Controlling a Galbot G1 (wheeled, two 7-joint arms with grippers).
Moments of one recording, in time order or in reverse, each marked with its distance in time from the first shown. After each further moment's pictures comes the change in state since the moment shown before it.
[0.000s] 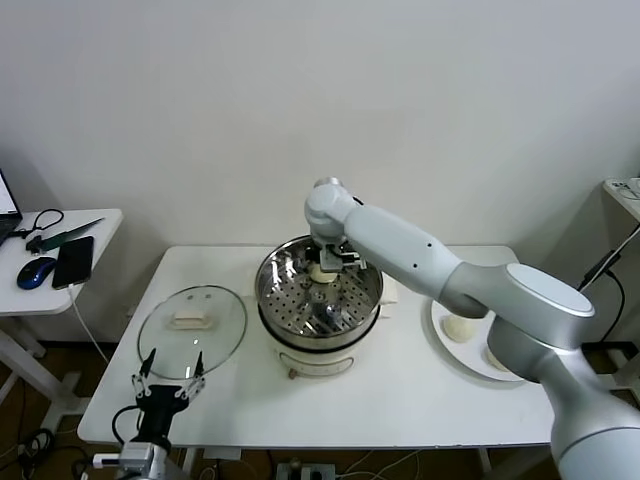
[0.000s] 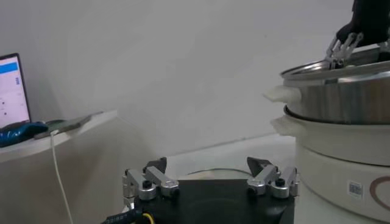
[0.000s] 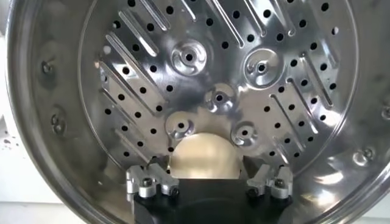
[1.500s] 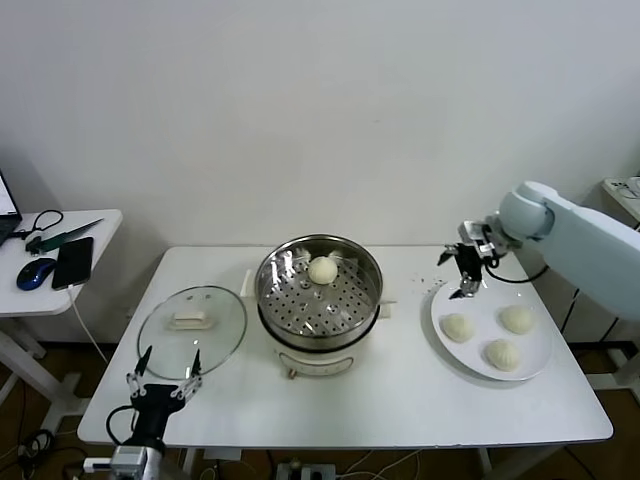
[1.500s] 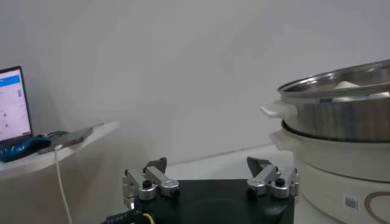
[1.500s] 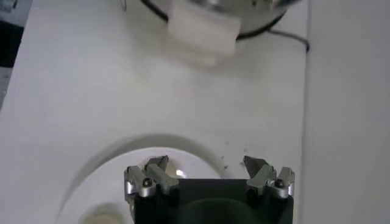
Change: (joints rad) left arm 0.039 0.015 -0.003 -0.058 -0.019 -0.003 0.001; right arm -0.061 -0.725 -0.045 0.194 0.907 -0.936 0.006
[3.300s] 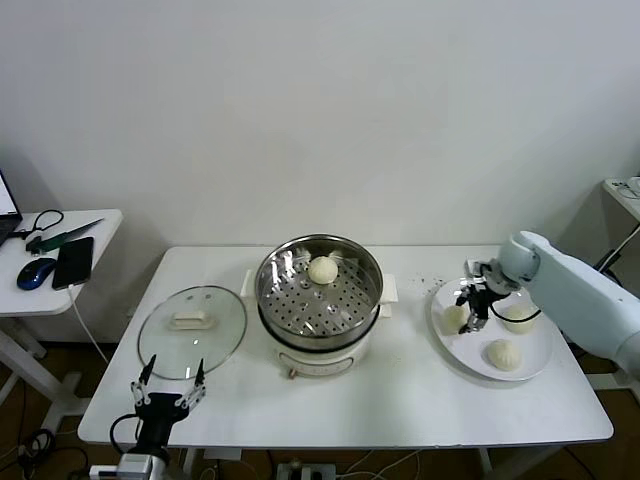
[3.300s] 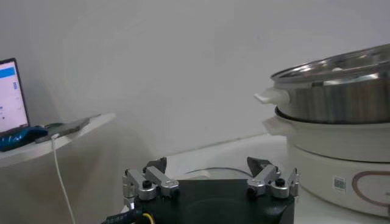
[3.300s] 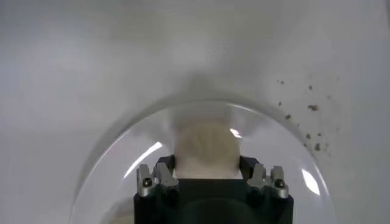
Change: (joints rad) left arm 0.019 -0.013 0.009 0.008 0.031 -0.002 0.002; right arm -0.032 0.117 0.014 -0.220 0.019 -0.008 -0.011
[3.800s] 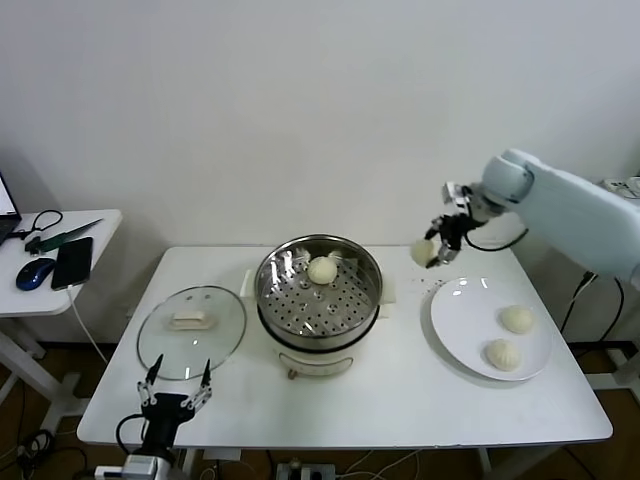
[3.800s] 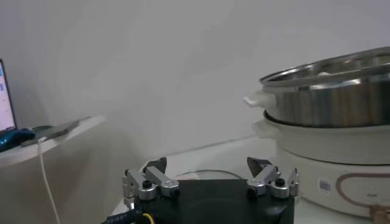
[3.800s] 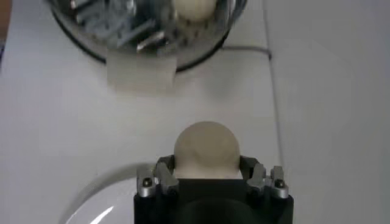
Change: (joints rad) left arm 0.013 0.011 0.032 -0.010 -0.001 -0.004 -0.002; right arm 0.454 0.131 -0.367 0.092 0.409 -0.081 0.026
